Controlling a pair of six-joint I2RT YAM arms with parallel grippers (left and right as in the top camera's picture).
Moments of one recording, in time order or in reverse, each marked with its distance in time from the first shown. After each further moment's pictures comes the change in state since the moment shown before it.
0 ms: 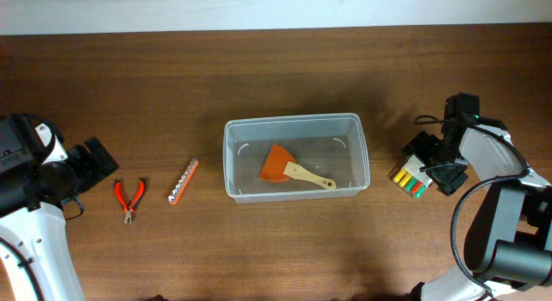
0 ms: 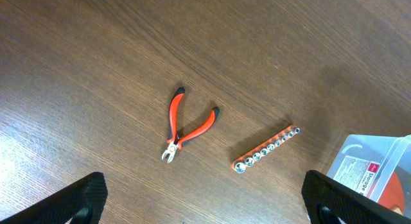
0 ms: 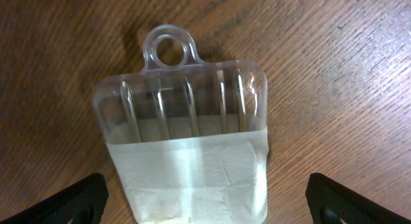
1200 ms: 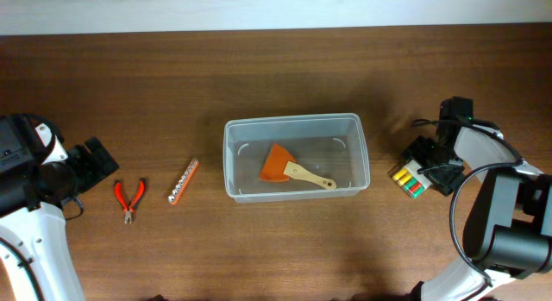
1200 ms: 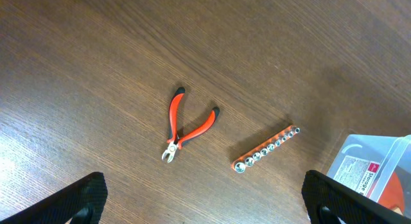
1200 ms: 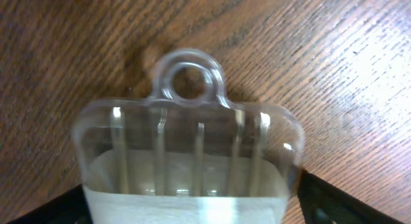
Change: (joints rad) left arm 0.000 0.000 0.000 0.000 0.000 0.000; right arm 0.001 0.071 -0.016 0.066 0.047 -0.026
